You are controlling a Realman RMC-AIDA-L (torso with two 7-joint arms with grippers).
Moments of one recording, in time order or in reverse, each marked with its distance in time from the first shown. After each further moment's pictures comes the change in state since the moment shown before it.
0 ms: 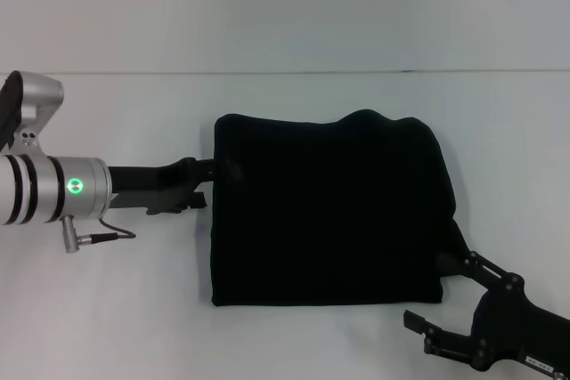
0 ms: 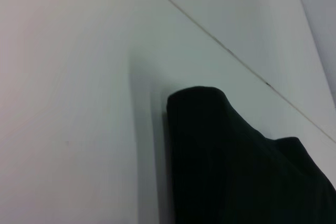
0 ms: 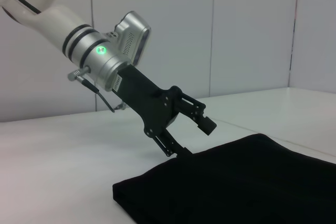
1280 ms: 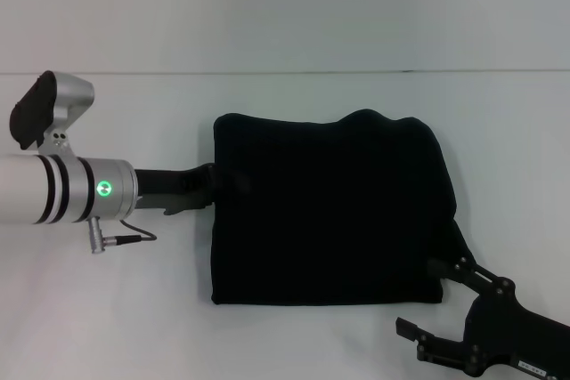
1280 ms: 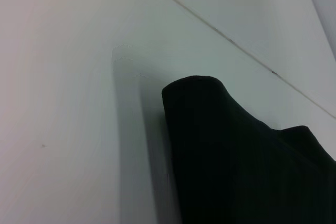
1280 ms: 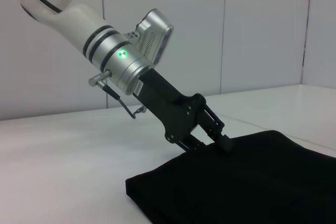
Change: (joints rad) left arm -0.021 -0.040 0.063 0.010 0.000 -0.079 0.011; right arm 0.009 0.000 -0.025 0.009 -0.002 0.006 0.000
